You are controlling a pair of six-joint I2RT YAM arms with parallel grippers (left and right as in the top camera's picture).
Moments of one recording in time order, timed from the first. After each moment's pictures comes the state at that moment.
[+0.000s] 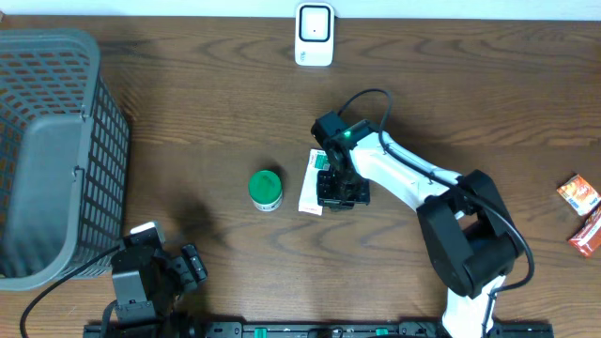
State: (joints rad) left arm 0.13 0.27 0.42 -1.03 0.00 -0.25; right arm 0.59 1.99 1.34 -0.99 -0.23 0.63
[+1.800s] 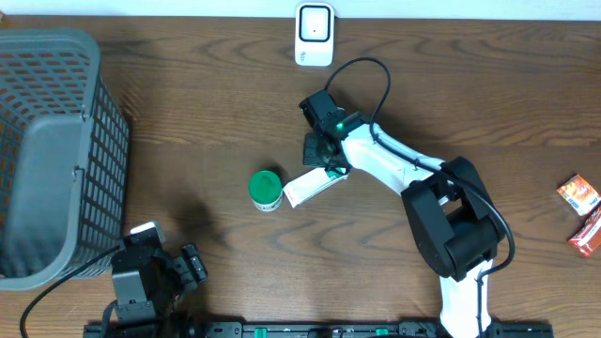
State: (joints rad) left arm 0.13 0.27 0.42 -1.03 0.00 -0.25; right arm 0.57 2.11 1.44 -0.60 0.01 0.67
